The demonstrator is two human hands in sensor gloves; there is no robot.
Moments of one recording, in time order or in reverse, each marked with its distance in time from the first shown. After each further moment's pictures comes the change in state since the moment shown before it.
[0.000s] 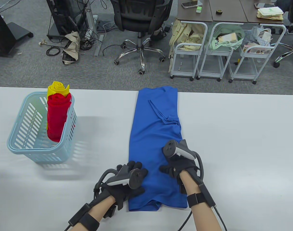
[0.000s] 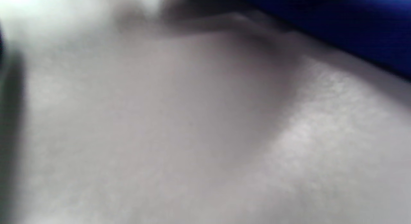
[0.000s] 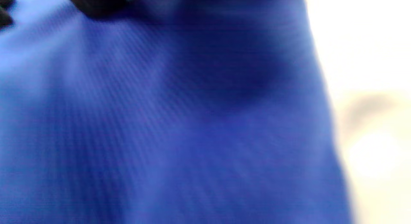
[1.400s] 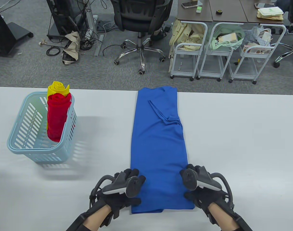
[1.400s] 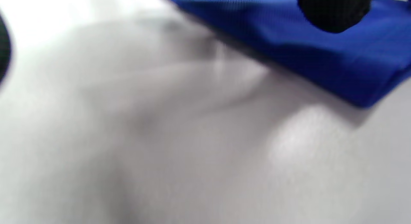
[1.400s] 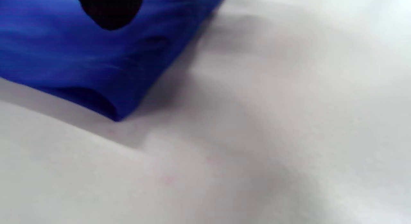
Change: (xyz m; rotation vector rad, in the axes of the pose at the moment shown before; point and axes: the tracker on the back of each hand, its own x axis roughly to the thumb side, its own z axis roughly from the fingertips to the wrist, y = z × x) left_hand 0.010 0.007 0.048 0.117 -0.025 -0.007; right_hand -0.048 0.044 0.102 -0.174 -0.159 0.134
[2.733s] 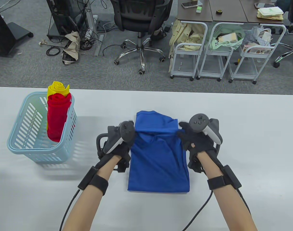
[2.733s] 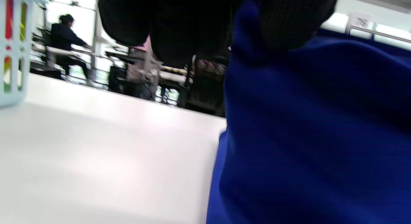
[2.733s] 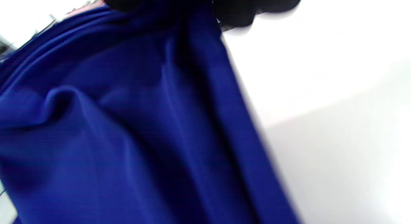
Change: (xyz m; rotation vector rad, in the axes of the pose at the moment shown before) left_hand -0.087 0.148 -0.075 0.588 0.536 0.282; right_hand -0.060 -0.150 -0.094 -0.334 0.308 -0.536
